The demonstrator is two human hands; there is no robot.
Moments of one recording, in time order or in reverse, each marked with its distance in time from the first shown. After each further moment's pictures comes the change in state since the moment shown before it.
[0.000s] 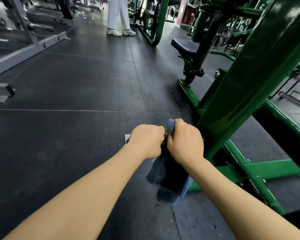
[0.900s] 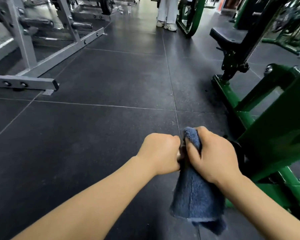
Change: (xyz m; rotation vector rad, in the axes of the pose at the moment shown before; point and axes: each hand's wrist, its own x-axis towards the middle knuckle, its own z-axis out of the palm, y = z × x) left_hand -0.017 -0.029 -0.003 -0.066 -0.003 -0.048; right_hand 0.015 -0.005 0.010 0.198 -0.004 -0.271
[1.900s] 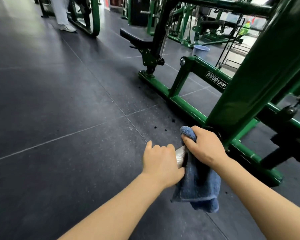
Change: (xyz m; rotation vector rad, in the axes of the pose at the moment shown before) left_hand 0.003 -0.045 -0.004 -0.107 -0.149 0.317; right_hand 0.008 -0.033 0.005 -0.127 -0.021 0.692
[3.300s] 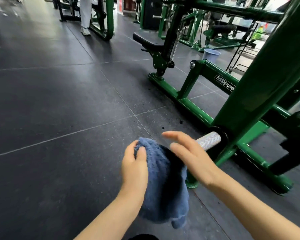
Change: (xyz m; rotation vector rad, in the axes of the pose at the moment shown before) left_hand -0.073 -0.032 -0.018 -1.557 0.467 -0.671; right_hand -0.060 -0.085 -0.029 0.731 -0.291 -0.149
